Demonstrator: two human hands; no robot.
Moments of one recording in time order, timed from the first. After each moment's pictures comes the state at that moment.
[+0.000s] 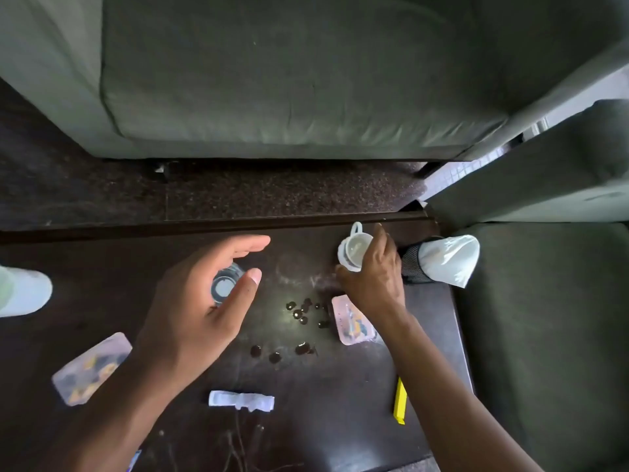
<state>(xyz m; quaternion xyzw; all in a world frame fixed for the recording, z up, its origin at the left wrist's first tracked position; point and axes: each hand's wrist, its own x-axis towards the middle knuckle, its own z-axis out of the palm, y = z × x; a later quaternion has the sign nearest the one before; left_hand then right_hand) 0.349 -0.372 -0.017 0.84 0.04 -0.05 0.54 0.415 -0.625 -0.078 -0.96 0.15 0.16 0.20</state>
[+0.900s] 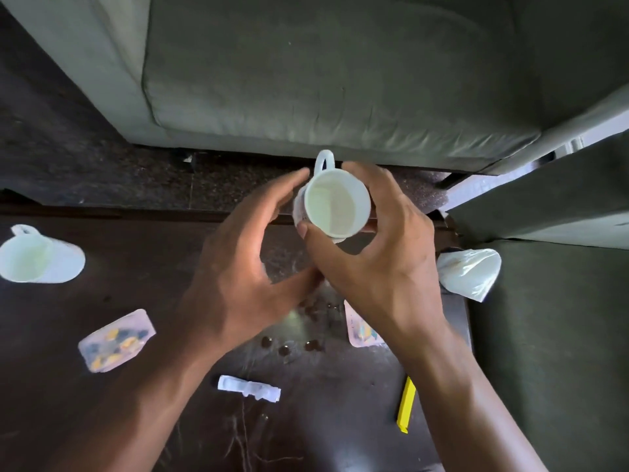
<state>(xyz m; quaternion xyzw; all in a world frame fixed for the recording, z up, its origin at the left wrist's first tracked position) 0.372 -0.396 0.006 0.81 -0.02 0.03 0.59 0.411 -0.554 0.066 -0.92 -0.04 -0.01 0.40</state>
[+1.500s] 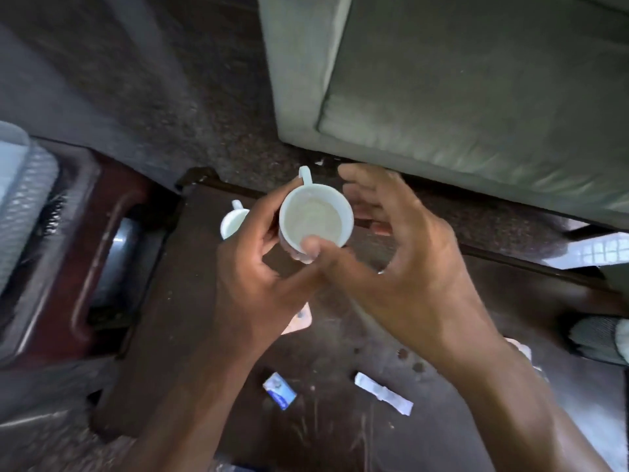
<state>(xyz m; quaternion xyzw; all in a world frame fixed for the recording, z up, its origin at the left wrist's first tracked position) 0.283 -0.217 -0.005 0.72 0.17 0.24 0.63 0.365 -0.363 0.076 -0.86 -0.21 0.16 0.44</state>
